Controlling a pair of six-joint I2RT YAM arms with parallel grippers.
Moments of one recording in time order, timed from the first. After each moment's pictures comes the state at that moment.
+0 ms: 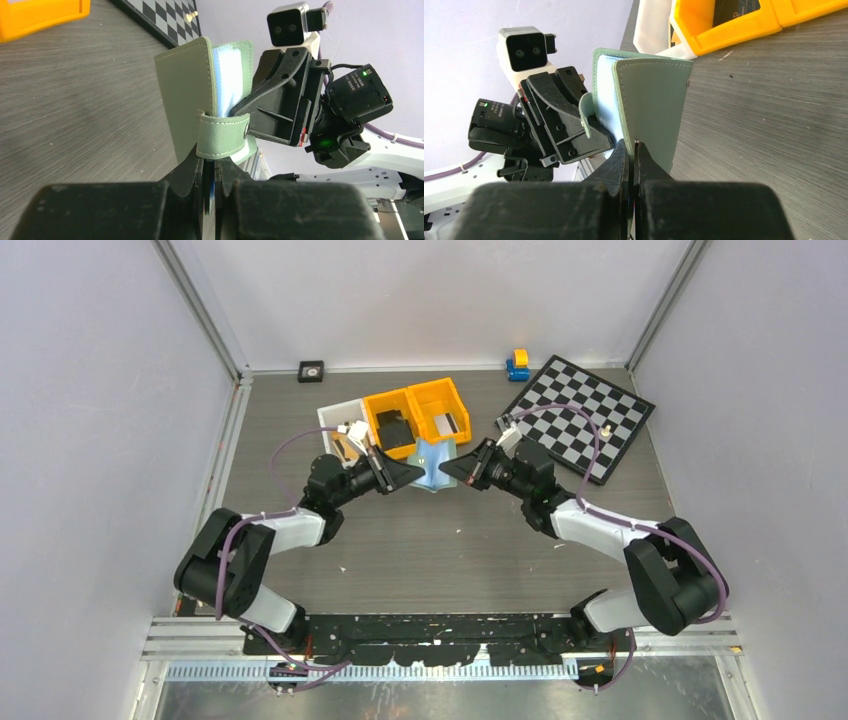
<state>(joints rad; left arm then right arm) -0.42 1.48 0.52 0.96 0.58 -0.99 0.52 1.38 0.64 0.59 -0.38 0.97</state>
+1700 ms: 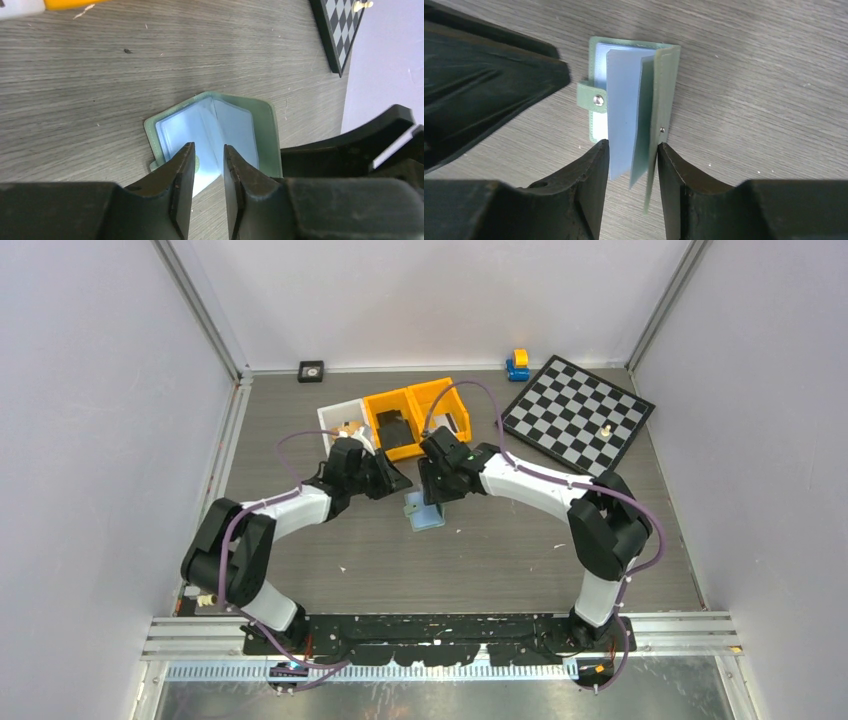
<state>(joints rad) -0.42 1.52 0.73 0.21 0.30 -0.82 0.79 1.80 1.31 -0.53 0.07 0.50</state>
